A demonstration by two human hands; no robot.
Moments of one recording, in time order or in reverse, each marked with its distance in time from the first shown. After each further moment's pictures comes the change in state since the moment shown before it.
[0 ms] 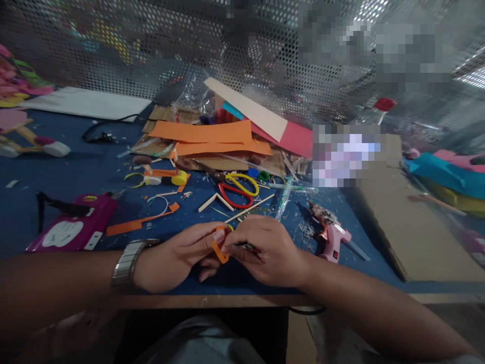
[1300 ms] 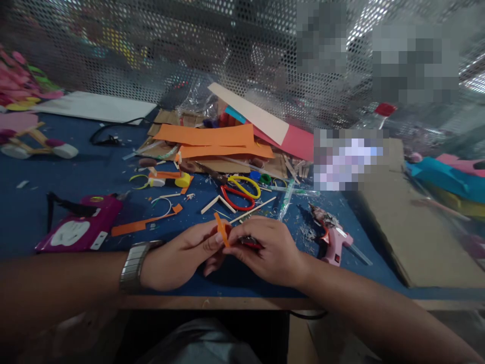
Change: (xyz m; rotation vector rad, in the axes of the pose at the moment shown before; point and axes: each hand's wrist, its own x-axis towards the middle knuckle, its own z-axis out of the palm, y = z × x) left_hand -0.007 0.001 -0.001 0.206 0.053 0.173; right_hand -0.002 0.000 0.002 -0.096 0.059 0.101
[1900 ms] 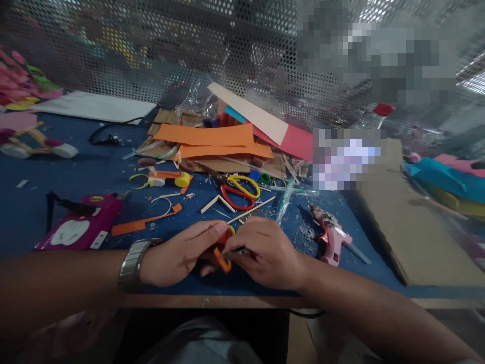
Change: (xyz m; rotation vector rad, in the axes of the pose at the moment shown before) left_hand 0.002 0.012 0.002 -0.146 0.039 -0.203; right_hand 0.002 0.000 0.003 0.008 -0.053 -0.136
